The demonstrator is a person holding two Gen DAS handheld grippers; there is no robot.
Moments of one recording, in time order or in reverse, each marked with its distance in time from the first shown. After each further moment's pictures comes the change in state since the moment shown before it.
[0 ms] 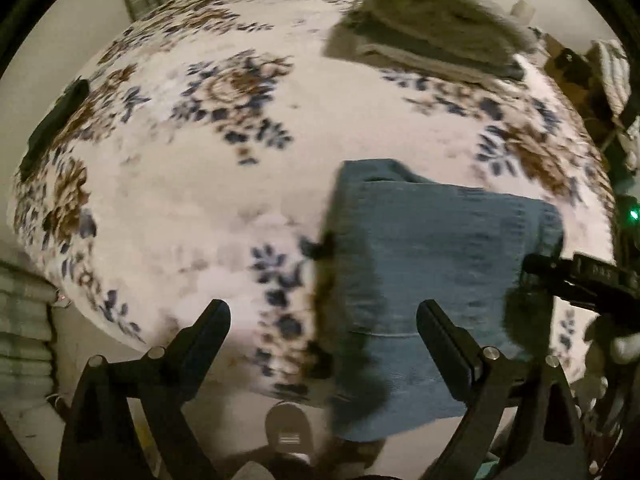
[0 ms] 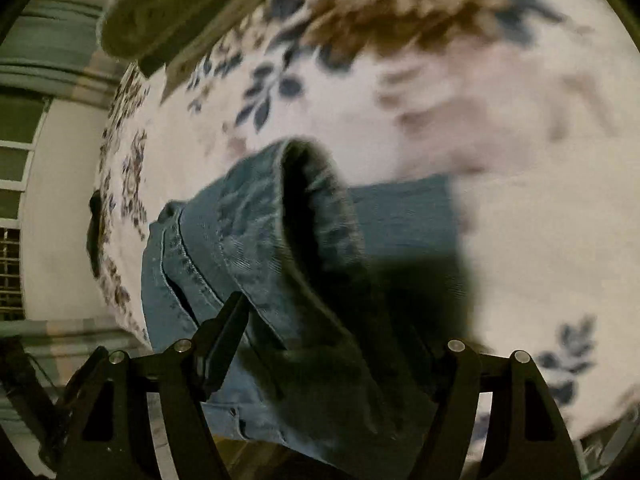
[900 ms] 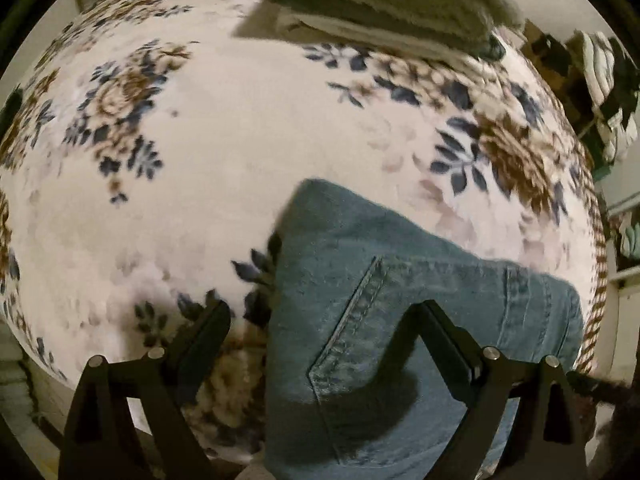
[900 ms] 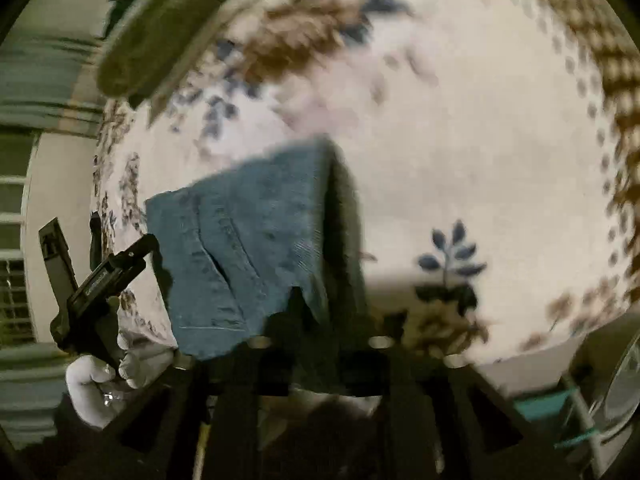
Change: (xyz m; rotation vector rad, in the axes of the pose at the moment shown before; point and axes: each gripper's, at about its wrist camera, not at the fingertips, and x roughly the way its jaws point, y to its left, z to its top) left arm 0.067 -0.075 0.054 0.036 0.095 -0.146; right arm -0.101 -0.084 -0.048 0.188 0.003 0.050
